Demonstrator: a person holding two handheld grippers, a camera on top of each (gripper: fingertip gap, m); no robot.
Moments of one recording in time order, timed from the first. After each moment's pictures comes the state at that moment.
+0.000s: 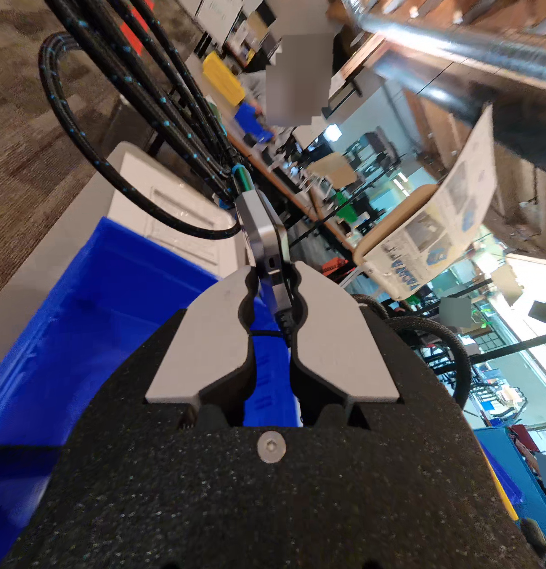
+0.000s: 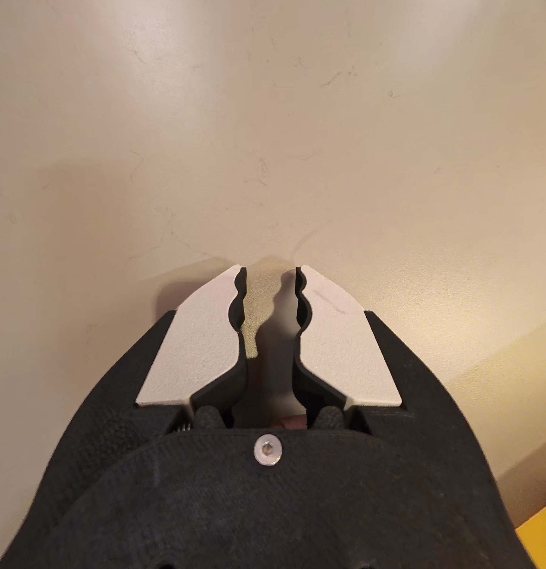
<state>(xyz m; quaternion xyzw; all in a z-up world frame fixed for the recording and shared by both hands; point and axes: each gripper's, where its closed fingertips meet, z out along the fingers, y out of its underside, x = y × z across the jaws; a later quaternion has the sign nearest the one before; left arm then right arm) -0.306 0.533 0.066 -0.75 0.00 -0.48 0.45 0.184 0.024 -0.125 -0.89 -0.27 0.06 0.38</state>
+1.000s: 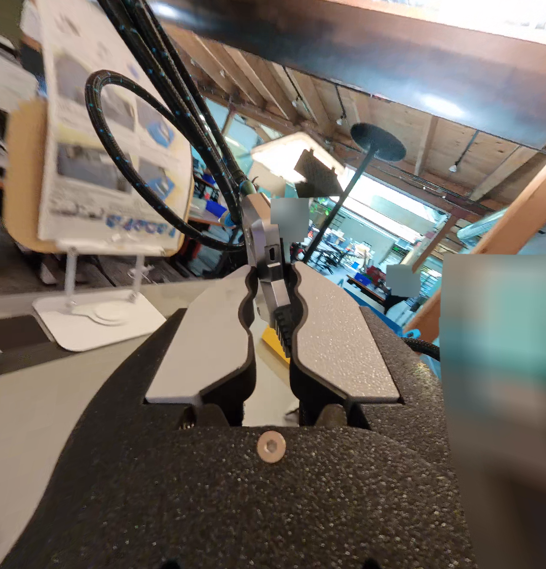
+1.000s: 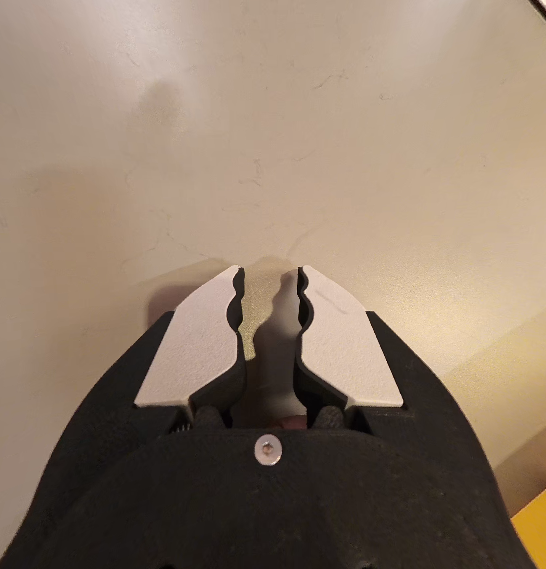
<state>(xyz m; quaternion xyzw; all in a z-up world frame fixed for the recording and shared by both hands) -0.068 0.263 0.251 -0.57 0.29 -0.64 0.43 0.186 0.025 -0.124 -0.88 -0.26 0.04 0.38</state>
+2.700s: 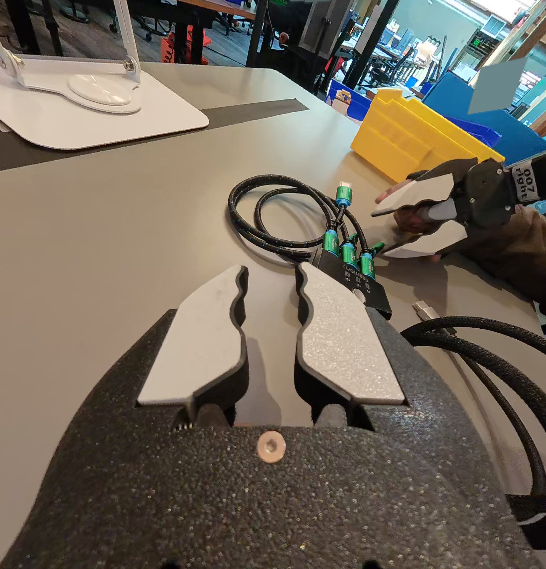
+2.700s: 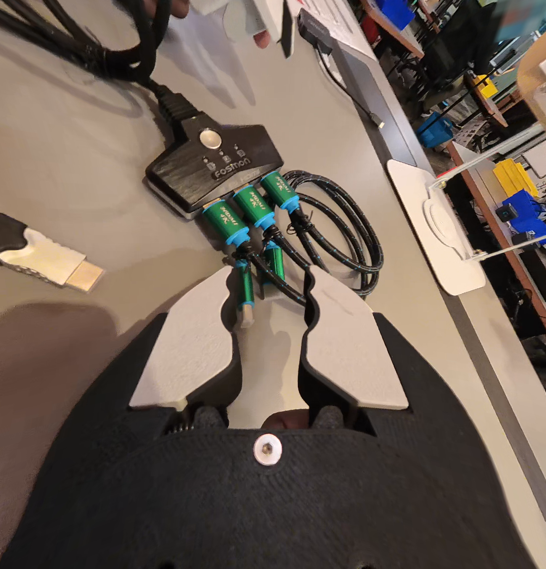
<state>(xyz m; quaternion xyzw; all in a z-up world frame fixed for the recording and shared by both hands) 0.028 0.278 -0.064 -0.65 0.48 -0.49 0.31 0.145 0.153 -0.093 -0.76 -0.41 -0.05 0.50</state>
